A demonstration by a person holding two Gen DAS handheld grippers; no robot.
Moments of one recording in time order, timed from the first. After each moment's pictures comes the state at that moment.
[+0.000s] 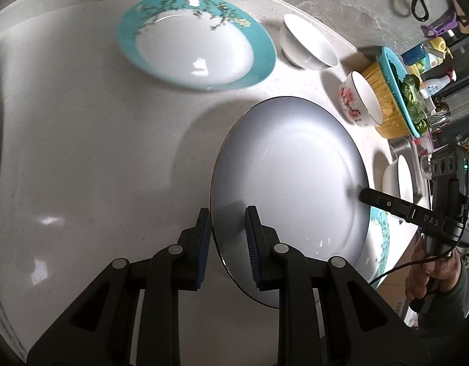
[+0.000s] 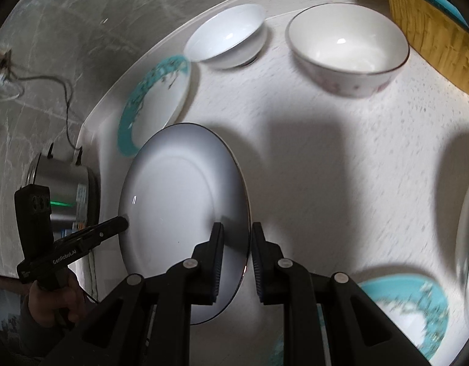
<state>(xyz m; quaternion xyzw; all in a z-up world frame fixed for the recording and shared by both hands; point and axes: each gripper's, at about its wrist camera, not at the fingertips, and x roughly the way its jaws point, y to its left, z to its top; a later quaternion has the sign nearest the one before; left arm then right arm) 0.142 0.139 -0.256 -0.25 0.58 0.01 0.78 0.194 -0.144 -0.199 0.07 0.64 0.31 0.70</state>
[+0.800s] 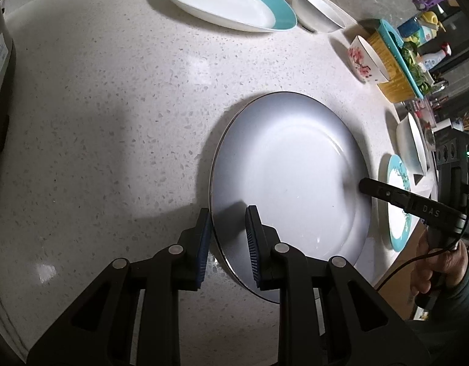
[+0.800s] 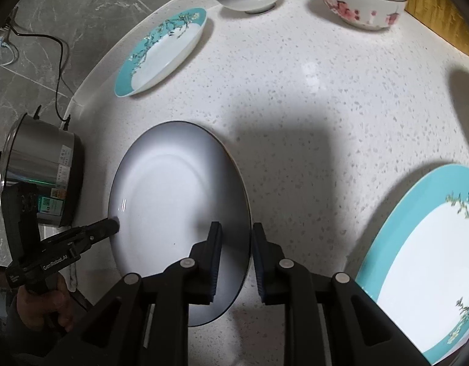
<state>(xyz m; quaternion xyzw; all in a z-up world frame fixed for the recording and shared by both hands) 0.044 0.171 -0.295 -0.21 0.60 -0.02 0.77 0.110 -0.120 -0.233 0.04 0.64 0.27 0.71</state>
